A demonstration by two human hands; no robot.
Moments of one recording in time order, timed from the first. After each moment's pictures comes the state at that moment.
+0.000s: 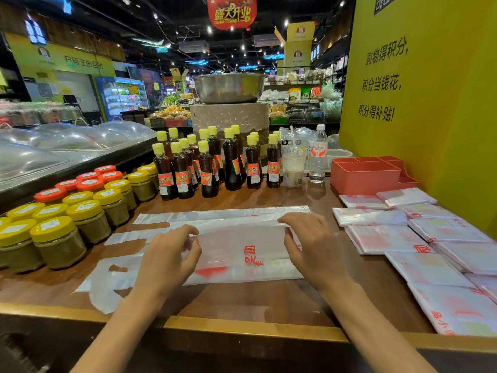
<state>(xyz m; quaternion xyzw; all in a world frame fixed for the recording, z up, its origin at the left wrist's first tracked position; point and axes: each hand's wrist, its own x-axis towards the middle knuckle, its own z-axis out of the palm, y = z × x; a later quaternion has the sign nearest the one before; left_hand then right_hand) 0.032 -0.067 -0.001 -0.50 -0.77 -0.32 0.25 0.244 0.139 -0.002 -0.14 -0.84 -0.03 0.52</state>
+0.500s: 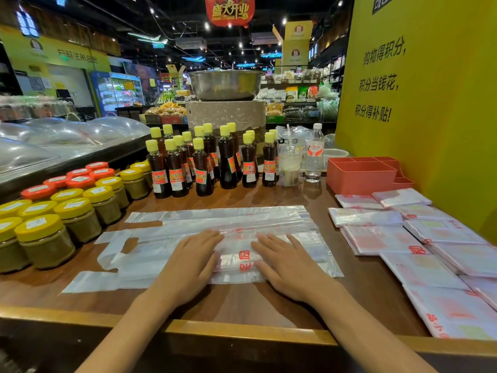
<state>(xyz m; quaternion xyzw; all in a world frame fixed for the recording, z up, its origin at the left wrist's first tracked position) 0.041 -0.037 -0.022 -0.57 -0.80 -0.16 0.09 0.231 0.137 -0.023 -0.16 -0.98 0.04 0.10</state>
